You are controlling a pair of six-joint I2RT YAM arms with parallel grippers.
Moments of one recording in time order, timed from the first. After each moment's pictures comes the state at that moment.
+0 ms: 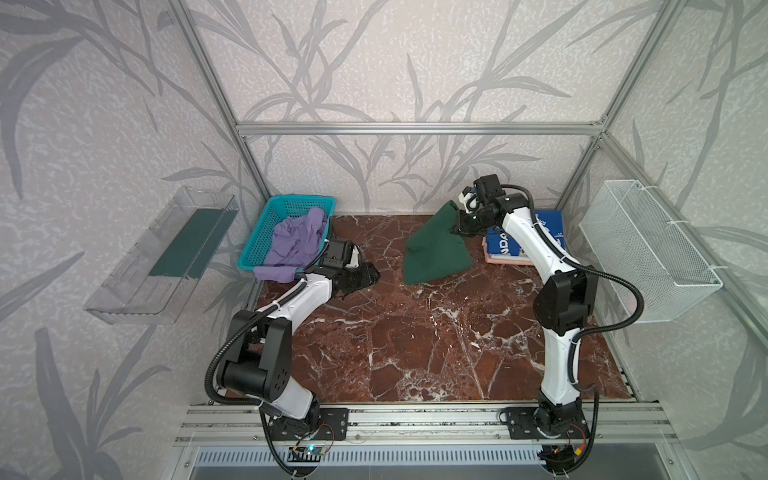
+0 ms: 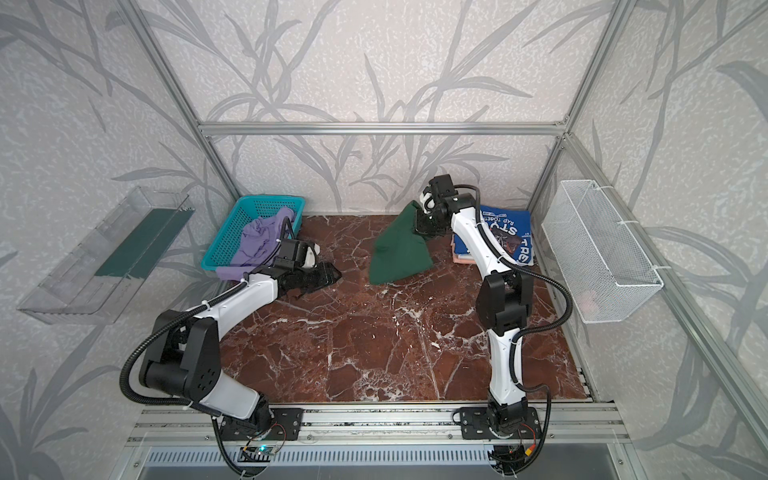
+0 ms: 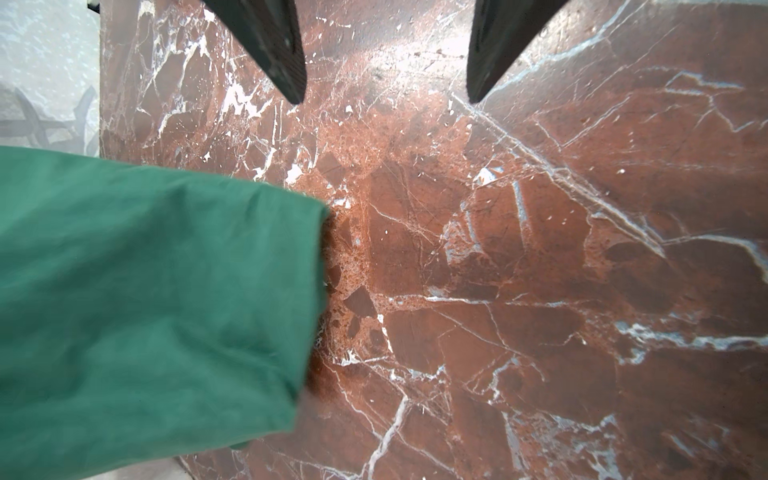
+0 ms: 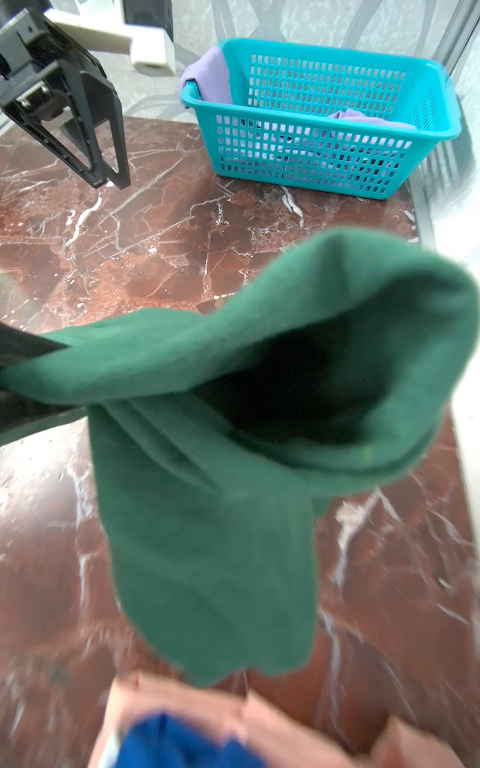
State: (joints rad) left arm -0.23 1.56 1.00 -0.34 0.30 -0.54; right arm 0.28 2.12 2.17 -1.01 -0.33 0.30
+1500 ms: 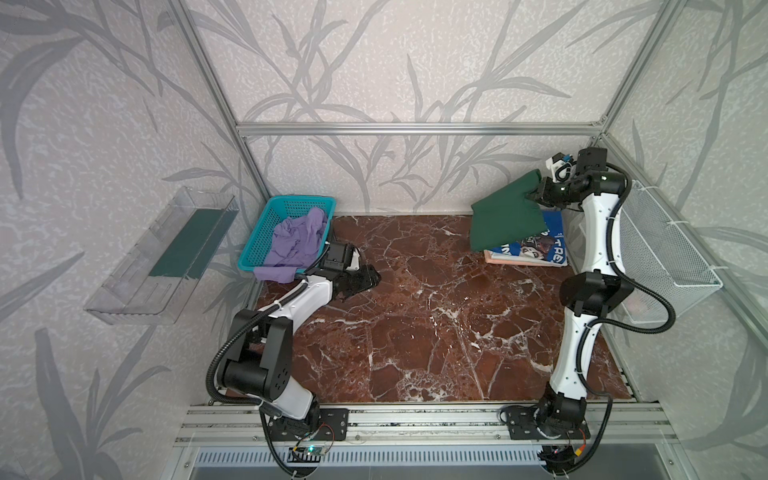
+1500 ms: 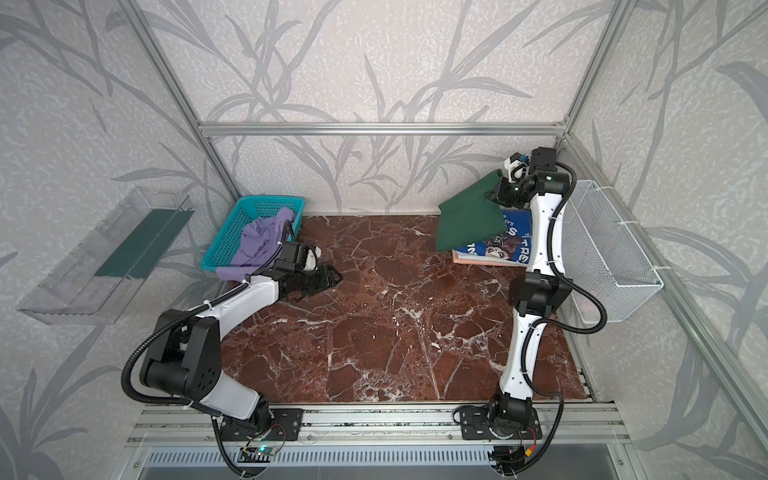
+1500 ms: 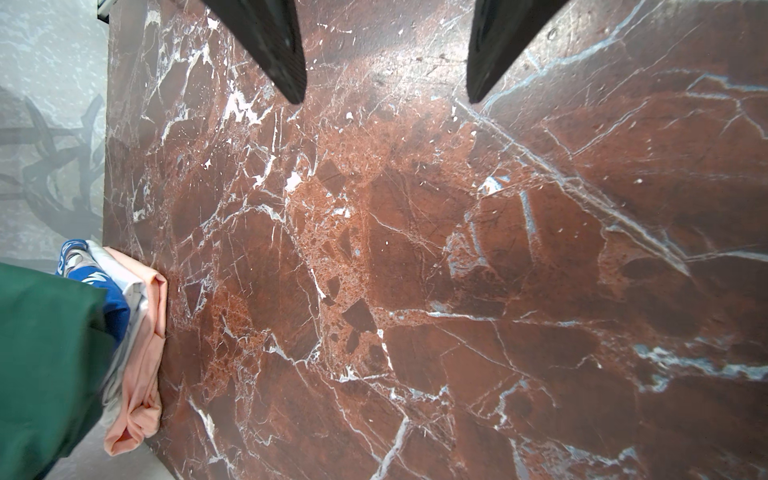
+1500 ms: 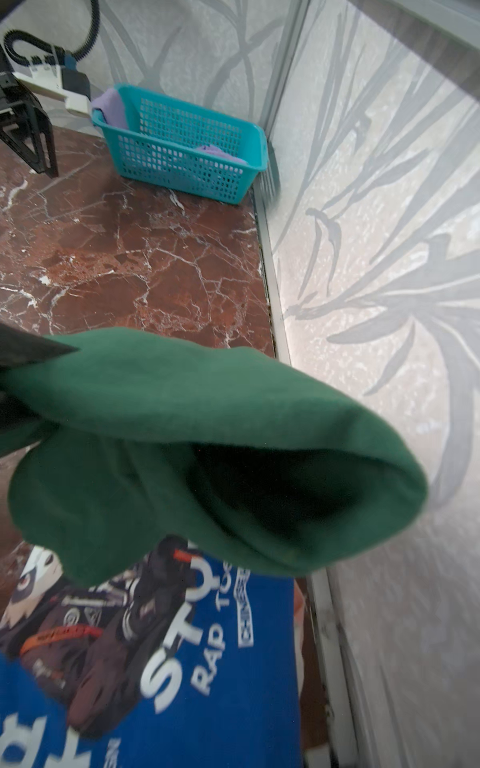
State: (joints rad) left arm -0.23 1.56 0.98 -0.32 0.32 -0.55; right arm -0.21 2.33 2.77 -1.28 -0.56 0.11
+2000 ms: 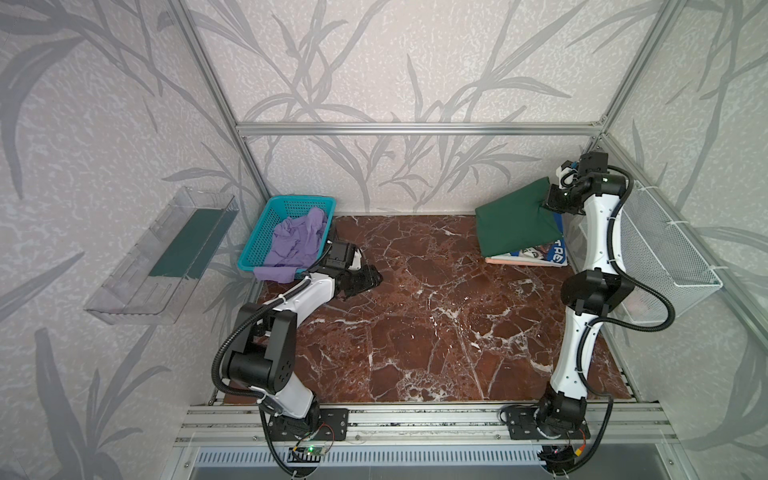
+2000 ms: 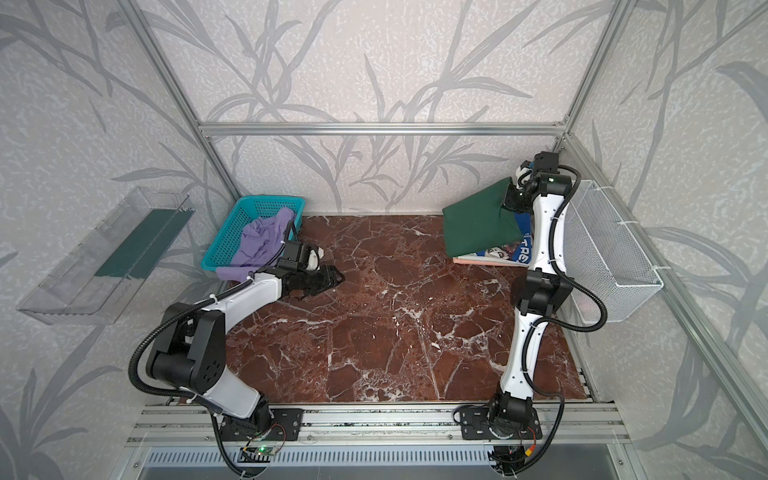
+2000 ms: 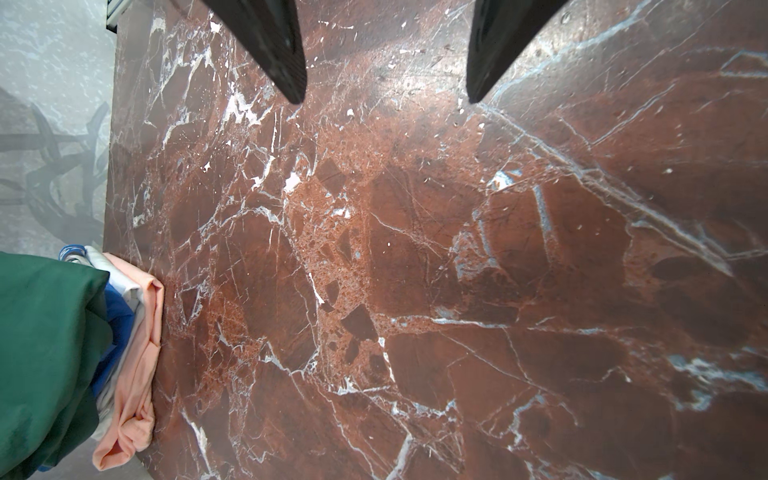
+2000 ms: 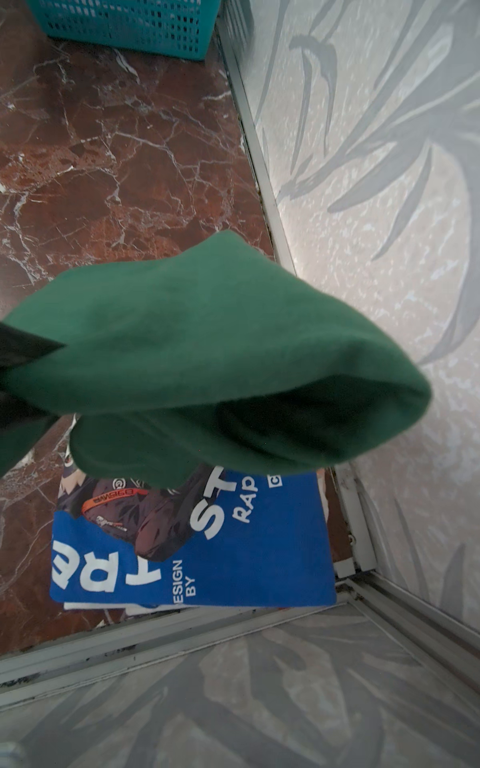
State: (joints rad) left arm -0.23 1.61 1.00 -0.32 0.35 -0.55; right arm -0.23 2.38 2.77 -1.31 -0.30 0.09
